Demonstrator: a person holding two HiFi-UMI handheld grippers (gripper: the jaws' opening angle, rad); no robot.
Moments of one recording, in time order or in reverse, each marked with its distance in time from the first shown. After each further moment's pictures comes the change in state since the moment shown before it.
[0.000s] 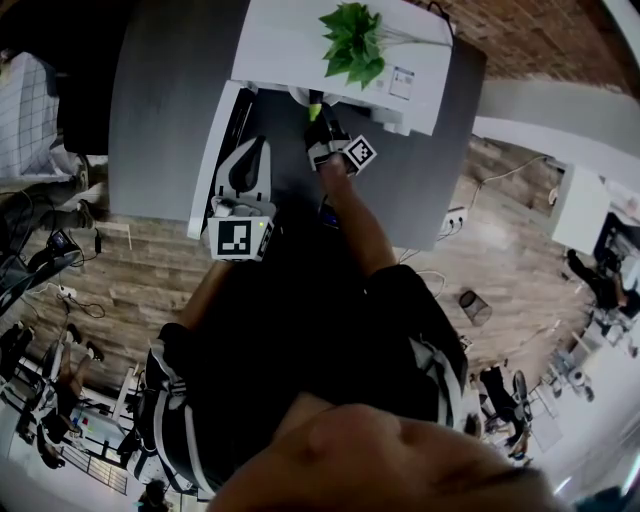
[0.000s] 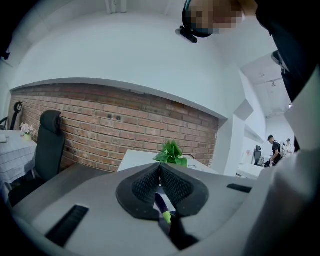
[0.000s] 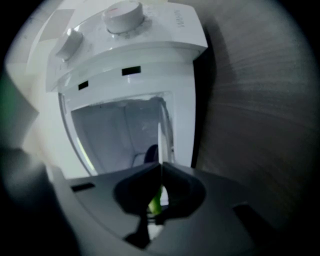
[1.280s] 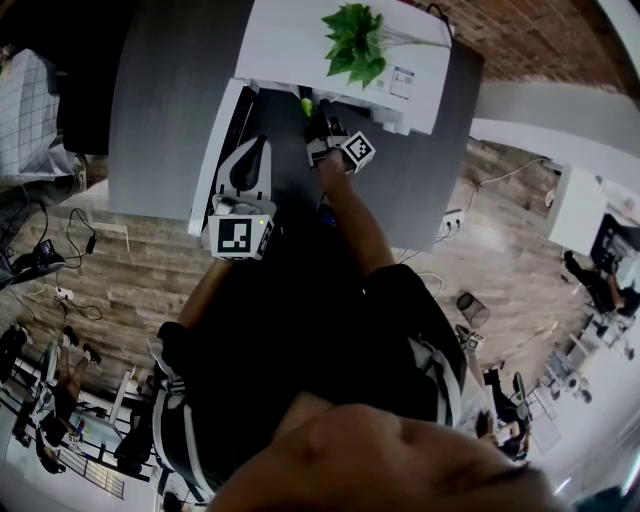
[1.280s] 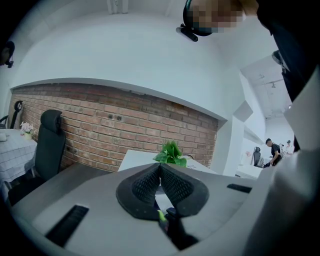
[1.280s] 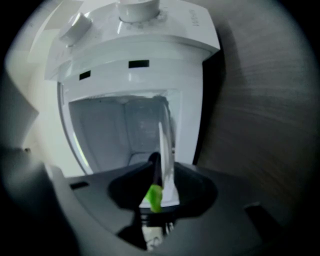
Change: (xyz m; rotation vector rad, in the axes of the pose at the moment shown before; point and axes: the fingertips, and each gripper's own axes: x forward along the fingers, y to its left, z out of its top) left arm -0.006 0.000 0.000 -0.003 -0.007 -0.005; right arm 0.008 0.003 0.001 -0.052 -0.015 -0.055
